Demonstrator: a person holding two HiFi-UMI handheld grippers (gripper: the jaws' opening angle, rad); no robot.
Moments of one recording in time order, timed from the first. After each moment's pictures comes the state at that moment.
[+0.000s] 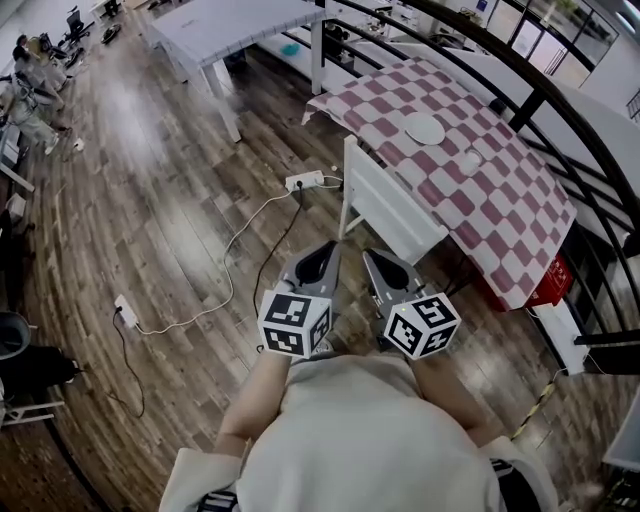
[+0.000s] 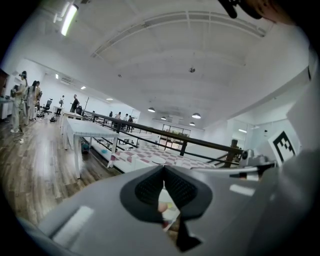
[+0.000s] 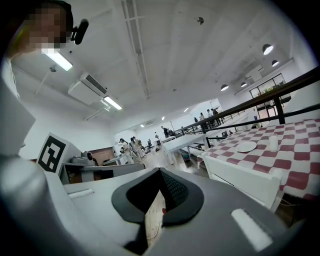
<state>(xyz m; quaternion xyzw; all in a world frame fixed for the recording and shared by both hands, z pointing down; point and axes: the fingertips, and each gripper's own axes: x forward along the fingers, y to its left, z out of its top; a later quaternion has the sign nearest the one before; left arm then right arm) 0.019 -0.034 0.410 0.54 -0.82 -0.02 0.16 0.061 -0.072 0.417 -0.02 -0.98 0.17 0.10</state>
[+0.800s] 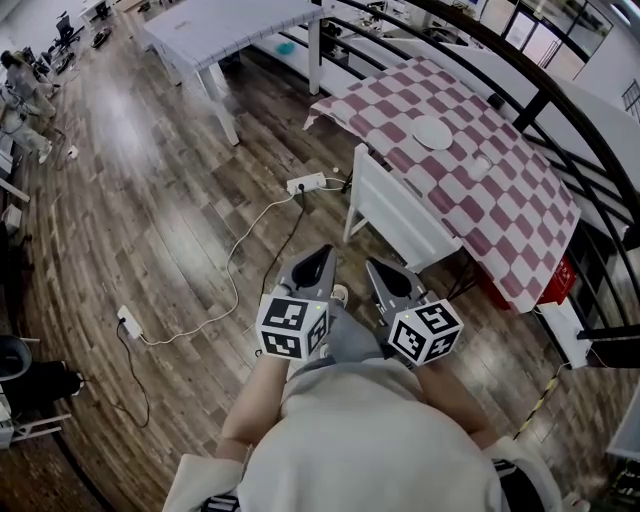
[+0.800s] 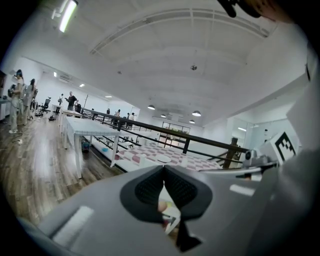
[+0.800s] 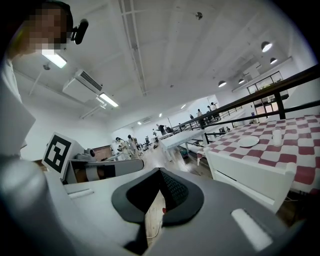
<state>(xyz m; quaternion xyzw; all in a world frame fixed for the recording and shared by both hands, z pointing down) -0.038 -0.020 0.419 0.55 -0.82 -0.02 0.17 0.021 -0.062 0.430 -0.01 -0.98 0.18 0.12</state>
